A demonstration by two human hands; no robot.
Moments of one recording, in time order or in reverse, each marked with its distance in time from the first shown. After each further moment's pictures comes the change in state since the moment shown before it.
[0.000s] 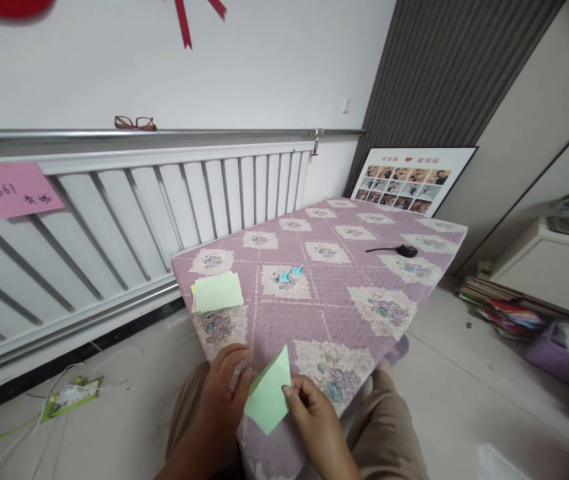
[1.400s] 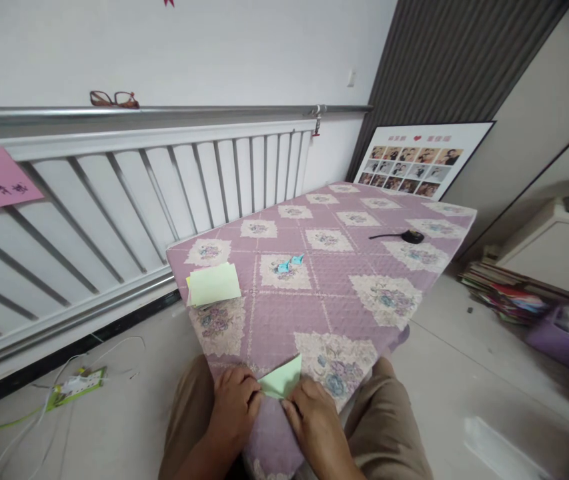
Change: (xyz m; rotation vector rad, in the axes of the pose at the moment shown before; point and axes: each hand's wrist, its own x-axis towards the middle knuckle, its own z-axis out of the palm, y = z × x) left_hand -0.041 -0.032 0.056 0.164 -0.471 -0.219; right_hand -0.007 0.039 -0.008 -0.822 -0.052 -0.228
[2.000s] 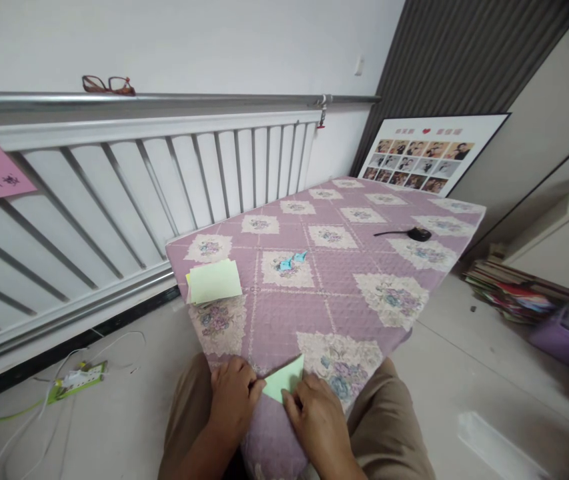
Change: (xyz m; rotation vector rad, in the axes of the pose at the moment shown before) left_hand 0.017 0.003 -0.005 0.126 0.003 -0.170; right_hand 0.014 -0.004 0.000 -0.121 0.020 0.101
